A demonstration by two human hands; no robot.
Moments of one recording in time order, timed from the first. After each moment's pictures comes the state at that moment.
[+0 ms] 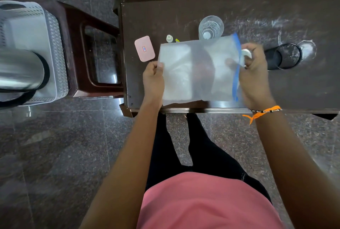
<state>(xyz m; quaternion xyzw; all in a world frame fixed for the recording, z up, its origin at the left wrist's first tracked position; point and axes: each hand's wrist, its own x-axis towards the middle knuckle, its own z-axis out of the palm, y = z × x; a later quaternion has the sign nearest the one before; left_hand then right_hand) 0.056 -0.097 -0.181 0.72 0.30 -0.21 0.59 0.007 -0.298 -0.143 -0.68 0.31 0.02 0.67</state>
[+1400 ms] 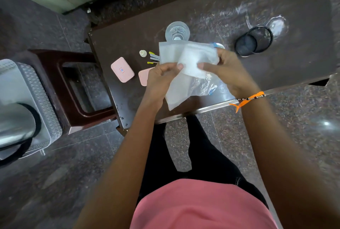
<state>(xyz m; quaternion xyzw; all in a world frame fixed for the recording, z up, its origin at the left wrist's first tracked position) 0.074 -0.165 -0.162 0.69 0.12 -0.38 0.60 0.011 -0.329 -0.161 -0.62 0.35 0.11 0.69</state>
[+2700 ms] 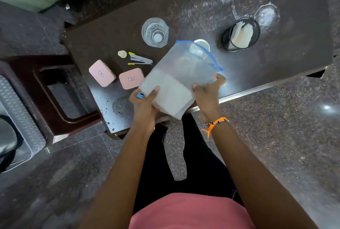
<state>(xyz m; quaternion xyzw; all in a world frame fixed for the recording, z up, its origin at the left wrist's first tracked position) 0.027 -0.172 -0.221 0.60 0.39 -0.31 0.62 -0.036 -0.306 -0.229 -0.47 0.59 0.01 0.66</state>
